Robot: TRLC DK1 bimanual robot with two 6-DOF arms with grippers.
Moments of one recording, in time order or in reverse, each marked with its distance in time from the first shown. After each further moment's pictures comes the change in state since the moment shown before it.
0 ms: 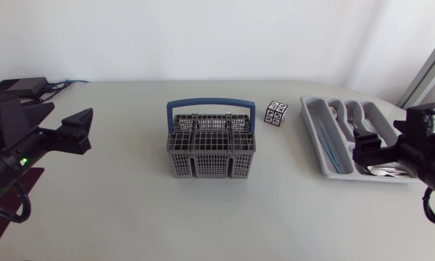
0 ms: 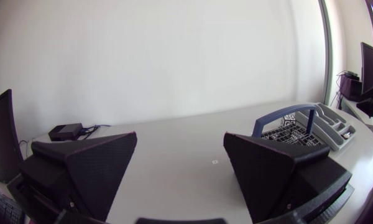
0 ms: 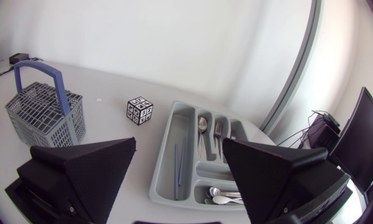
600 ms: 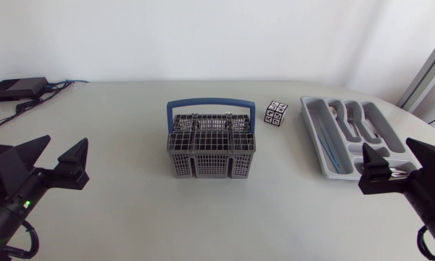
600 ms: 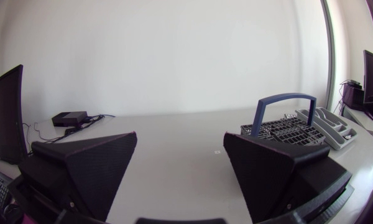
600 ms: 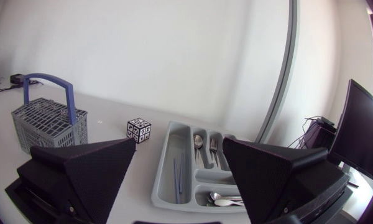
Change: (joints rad) left arm 0.039 -0.249 -0.258 0.054 0.004 -0.054; right arm -0.025 -0.385 -0.267 0.101 -0.042 0.041
